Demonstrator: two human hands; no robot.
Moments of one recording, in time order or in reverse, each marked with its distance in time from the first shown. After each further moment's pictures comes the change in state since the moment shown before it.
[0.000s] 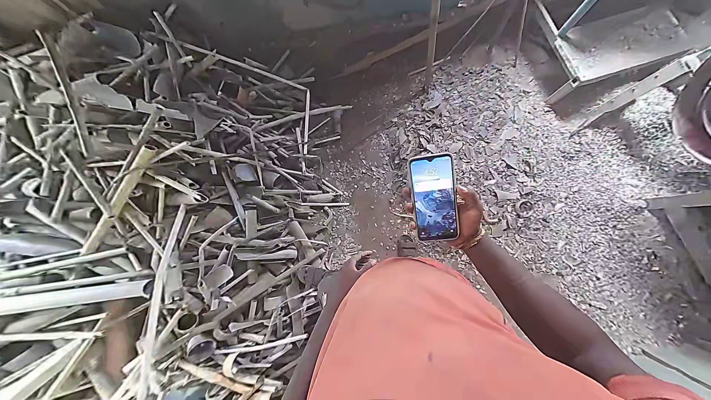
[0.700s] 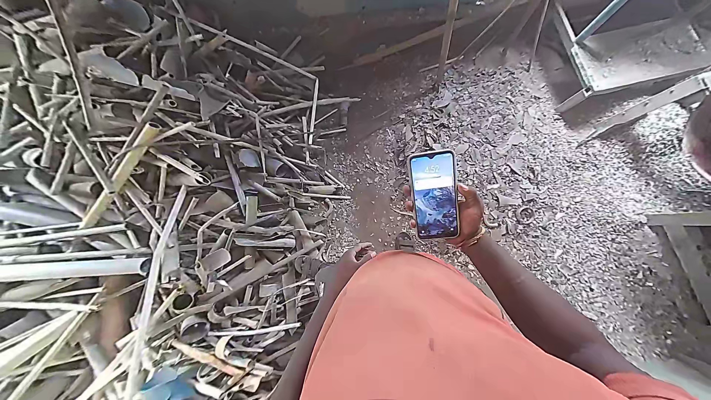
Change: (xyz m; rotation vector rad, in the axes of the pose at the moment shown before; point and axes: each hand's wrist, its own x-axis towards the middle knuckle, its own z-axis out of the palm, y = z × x) left_hand -0.017 0.032 -0.010 -0.035 0.025 0.003; right_hand 0.010 0.002 0.000 -0.016 0.013 0.071
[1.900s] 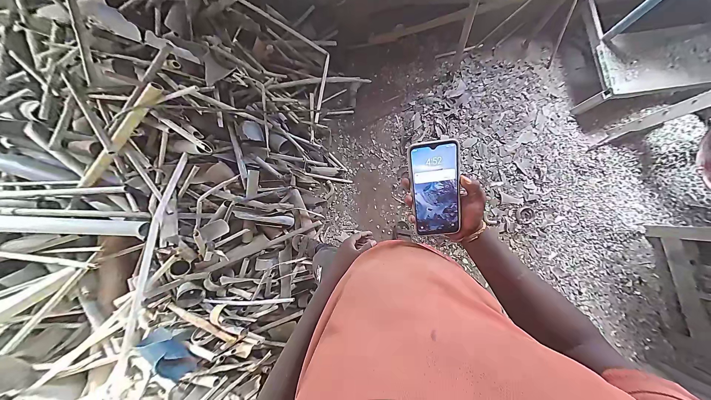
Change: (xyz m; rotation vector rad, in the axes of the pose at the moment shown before) left_hand 0.005 -0.054 0.018 -0.086 0.013 0.073; right_hand -0.005 0.016 0.016 0.041 -0.073 0.092
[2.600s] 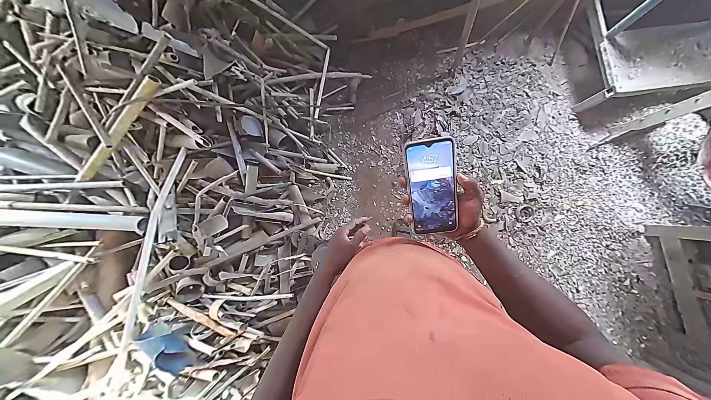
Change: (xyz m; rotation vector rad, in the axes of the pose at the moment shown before) left_hand -0.037 0.082 -0.016 -0.007 0.102 0.056; right_hand -0.002 0.006 -0.002 0.029 0.022 0.031
